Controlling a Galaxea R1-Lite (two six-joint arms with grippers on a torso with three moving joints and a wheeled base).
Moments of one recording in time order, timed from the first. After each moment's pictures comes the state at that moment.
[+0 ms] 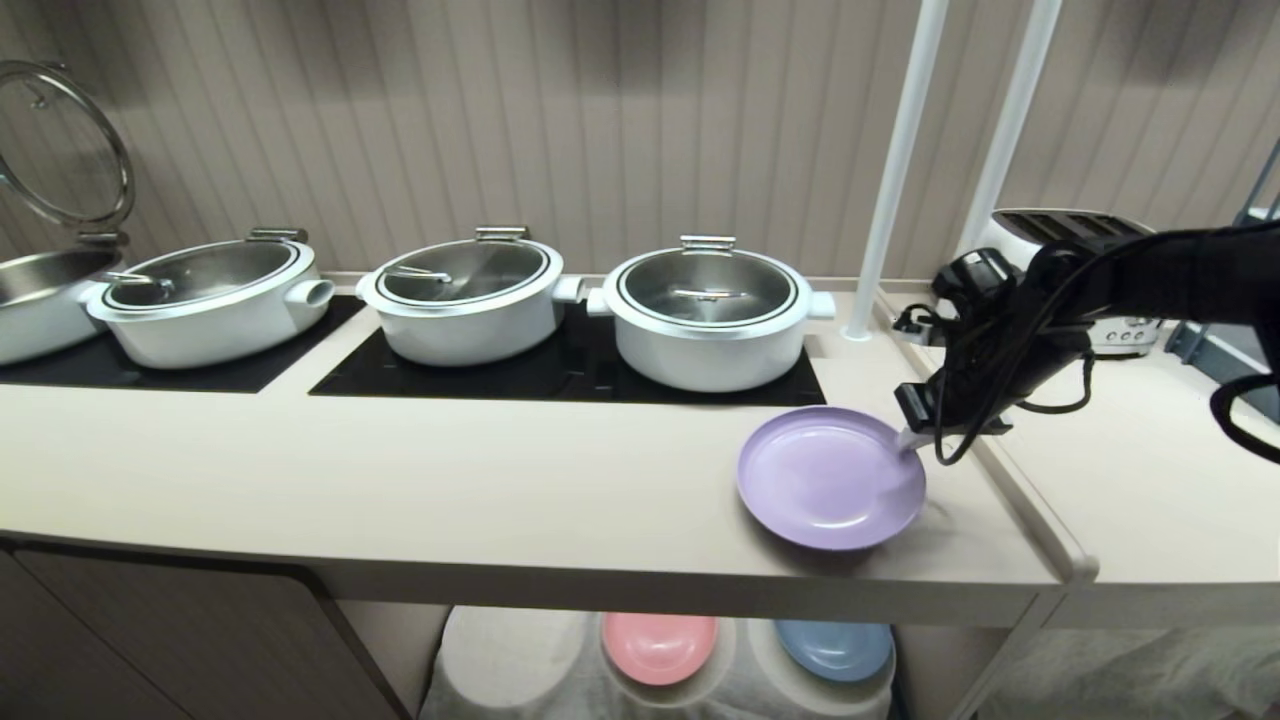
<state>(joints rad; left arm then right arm) 0.00 0.00 0.00 0.00 0.01 -0.04 0.12 2.21 -1.86 0.79 0.17 0.01</state>
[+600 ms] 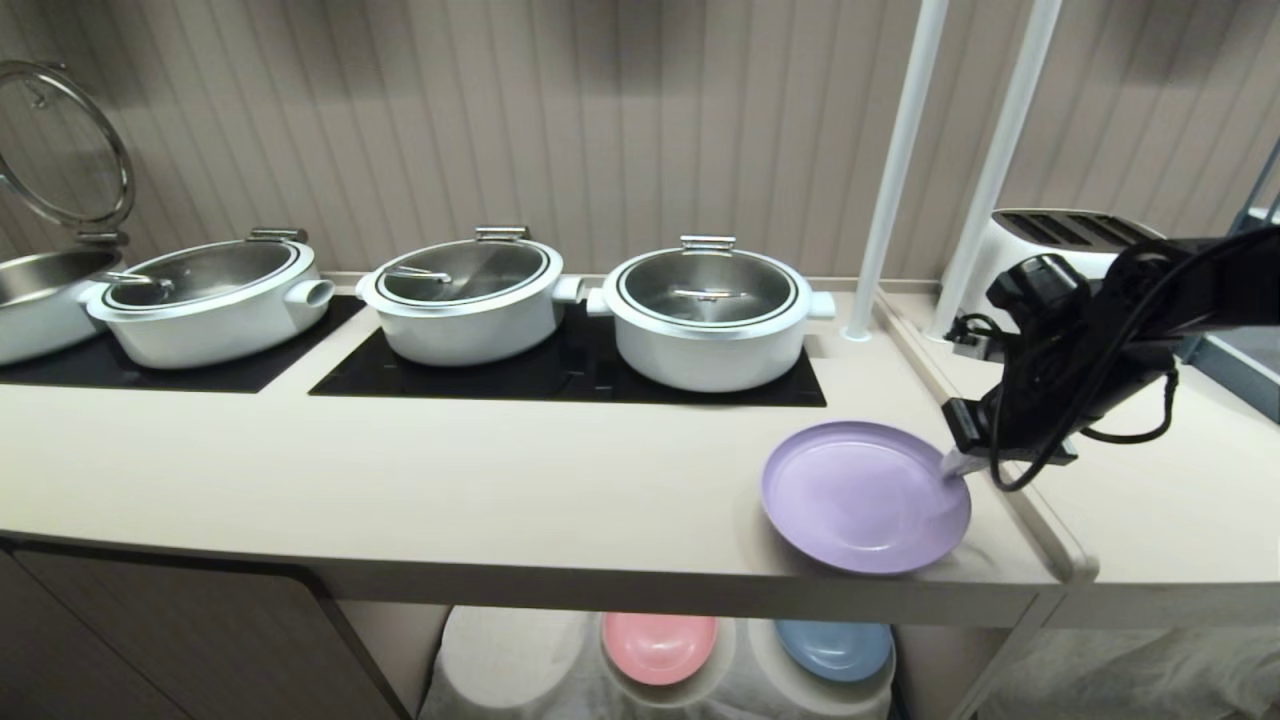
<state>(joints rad) 0.00 0.00 0.00 0.00 0.01 -0.04 0.09 2.02 -1.56 0.71 0.17 0.10</state>
